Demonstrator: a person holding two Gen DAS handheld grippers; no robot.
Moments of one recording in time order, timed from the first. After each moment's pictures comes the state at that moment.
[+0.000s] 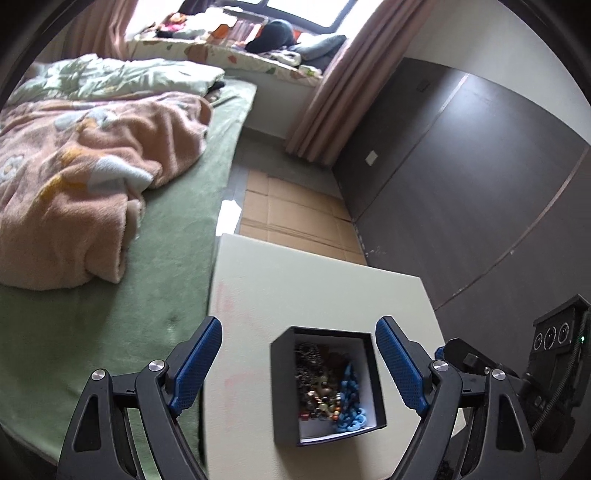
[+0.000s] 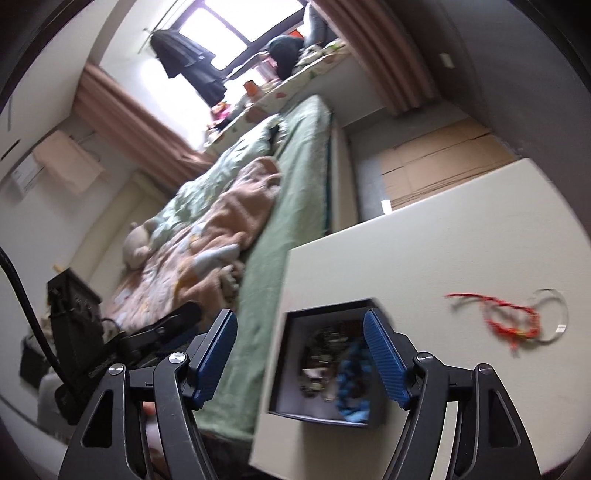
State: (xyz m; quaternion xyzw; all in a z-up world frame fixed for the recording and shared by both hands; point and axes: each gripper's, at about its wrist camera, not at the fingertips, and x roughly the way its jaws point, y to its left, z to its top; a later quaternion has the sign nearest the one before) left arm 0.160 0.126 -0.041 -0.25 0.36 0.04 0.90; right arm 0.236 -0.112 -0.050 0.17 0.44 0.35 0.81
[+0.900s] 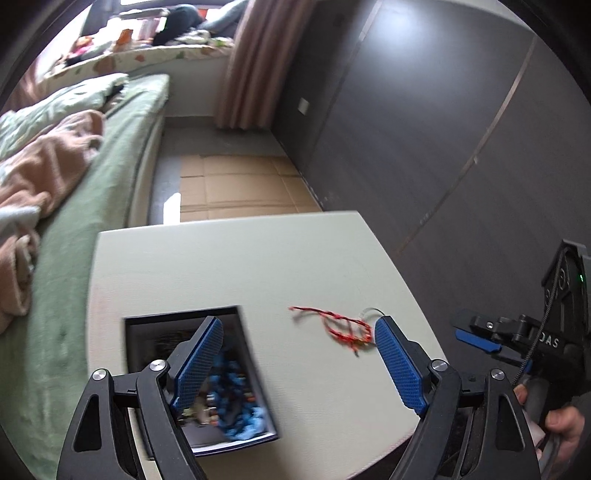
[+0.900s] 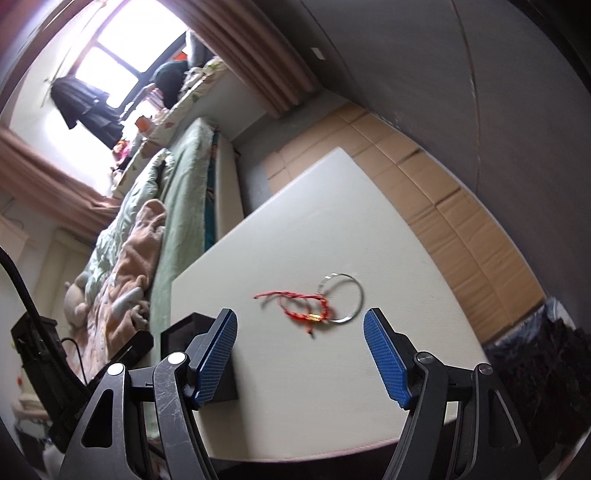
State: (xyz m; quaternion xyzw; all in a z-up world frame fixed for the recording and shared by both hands) left arm 0.227 -0.014 -0.053 -0.14 0.43 -0.06 0.89; right arm 0.265 -0.268 -0.069 0.22 0.51 0.18 0.81
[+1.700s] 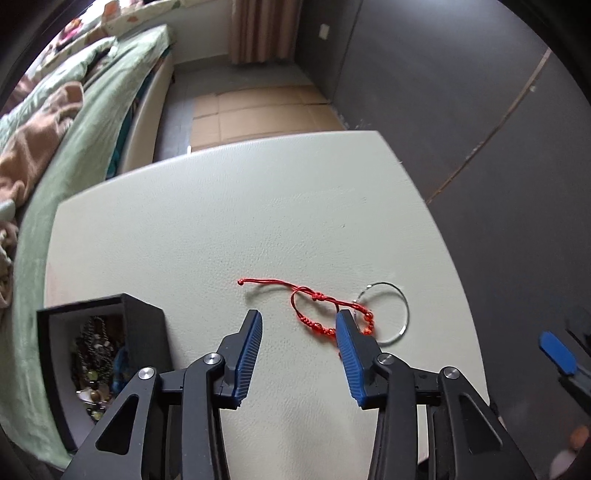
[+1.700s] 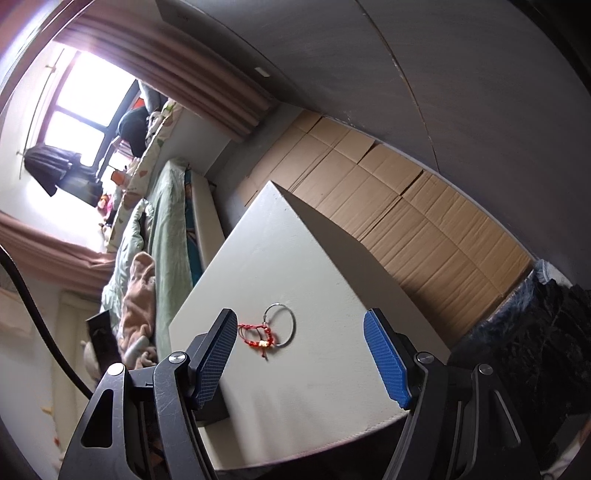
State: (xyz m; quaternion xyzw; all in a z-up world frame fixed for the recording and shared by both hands) left arm 0.298 -0.088 -0.119 -0.10 0.56 0.02 0.82; right arm 0.268 -0.355 -0.078 0.32 0.50 0.12 0.80
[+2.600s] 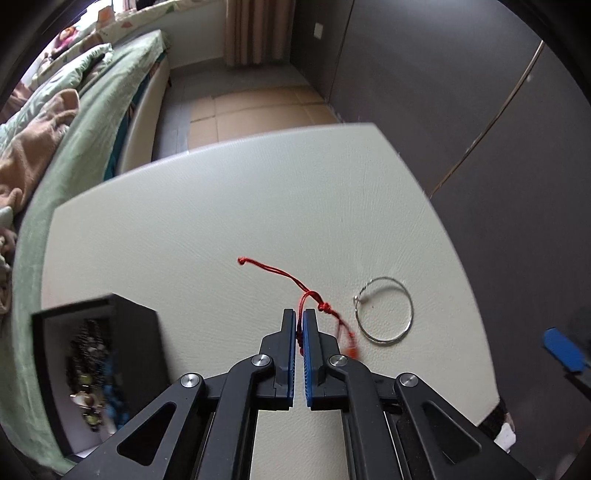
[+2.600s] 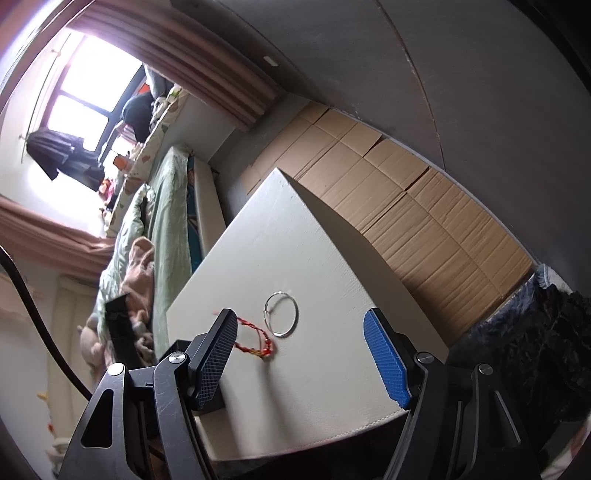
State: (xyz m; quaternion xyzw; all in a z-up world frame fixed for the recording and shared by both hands) left arm 0.296 -0.086 -0.117 -0.08 0.55 0.01 0.83; right arm 0.272 -0.340 -0.082 0.29 0.51 0.14 0.80
